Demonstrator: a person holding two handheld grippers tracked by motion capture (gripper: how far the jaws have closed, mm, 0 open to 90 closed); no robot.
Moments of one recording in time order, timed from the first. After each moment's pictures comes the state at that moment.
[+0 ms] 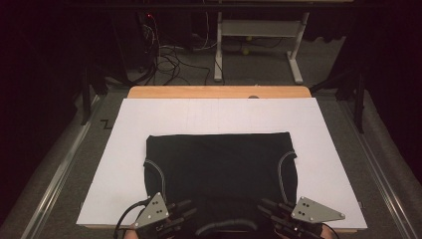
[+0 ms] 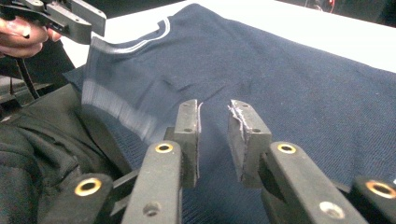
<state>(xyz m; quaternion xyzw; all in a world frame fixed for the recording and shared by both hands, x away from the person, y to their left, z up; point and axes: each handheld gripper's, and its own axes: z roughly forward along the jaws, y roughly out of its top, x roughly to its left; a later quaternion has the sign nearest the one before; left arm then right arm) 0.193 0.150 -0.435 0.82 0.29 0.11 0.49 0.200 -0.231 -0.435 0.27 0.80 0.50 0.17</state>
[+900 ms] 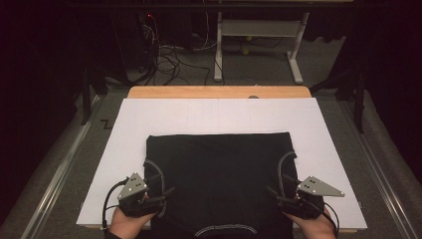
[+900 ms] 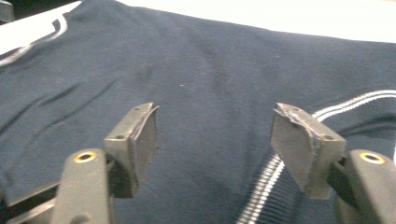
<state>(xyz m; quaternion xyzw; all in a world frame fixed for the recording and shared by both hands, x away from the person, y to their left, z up) 0.247 0.206 -0.466 0.78 0.38 0.16 0.47 0.254 -0.260 -0.462 0.39 0.76 0.47 0.21</state>
